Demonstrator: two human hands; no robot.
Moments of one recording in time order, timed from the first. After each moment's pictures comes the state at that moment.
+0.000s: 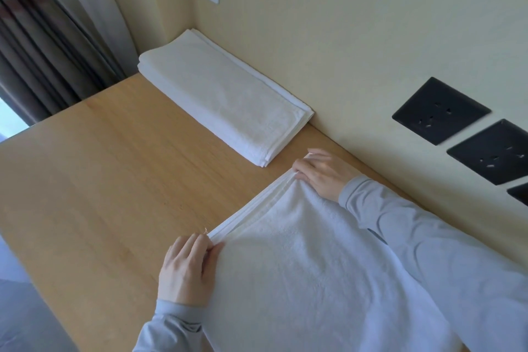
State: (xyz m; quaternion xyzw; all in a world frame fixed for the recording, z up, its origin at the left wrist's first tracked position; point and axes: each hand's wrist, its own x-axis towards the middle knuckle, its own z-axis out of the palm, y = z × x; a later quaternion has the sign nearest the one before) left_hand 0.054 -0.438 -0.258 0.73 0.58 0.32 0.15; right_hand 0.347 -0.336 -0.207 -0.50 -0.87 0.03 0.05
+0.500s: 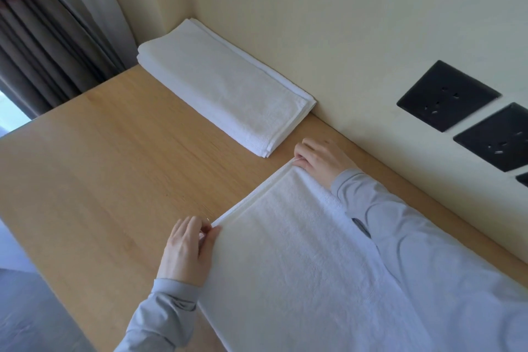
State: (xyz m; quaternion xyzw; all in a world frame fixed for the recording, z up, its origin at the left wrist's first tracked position) left_hand 0.050 -0.425 -0.252 0.71 0.59 0.30 0.25; right_hand 0.337 -0.333 -0.213 -0.56 -0.83 0.00 0.09
